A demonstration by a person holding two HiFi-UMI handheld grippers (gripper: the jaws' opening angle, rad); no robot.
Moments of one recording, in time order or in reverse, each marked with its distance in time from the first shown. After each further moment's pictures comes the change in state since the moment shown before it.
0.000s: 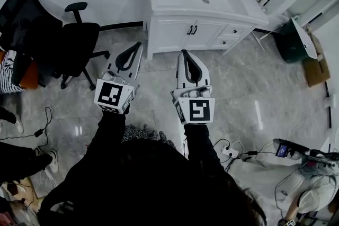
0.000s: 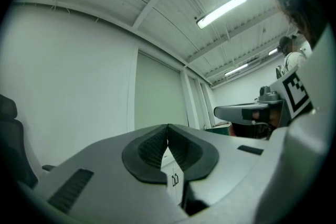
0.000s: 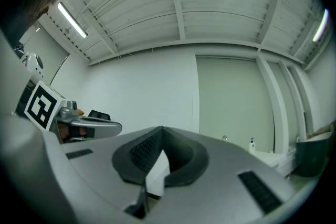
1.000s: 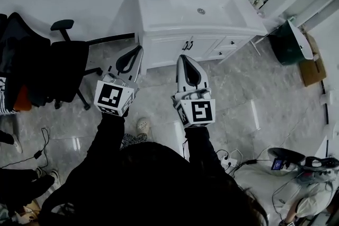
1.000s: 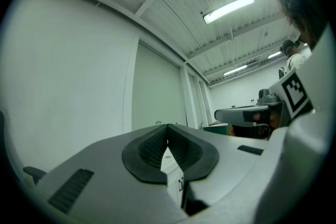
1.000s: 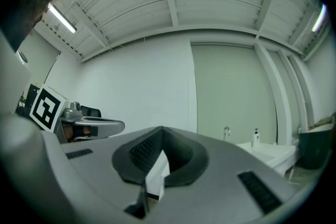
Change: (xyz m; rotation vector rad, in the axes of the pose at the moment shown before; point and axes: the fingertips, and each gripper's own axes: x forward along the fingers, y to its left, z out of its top) left arm 0.132 0.079 -0.047 -0.033 0.029 -0.066; right arm 0.128 -0.063 -0.062 0.052 0.075 -0.032
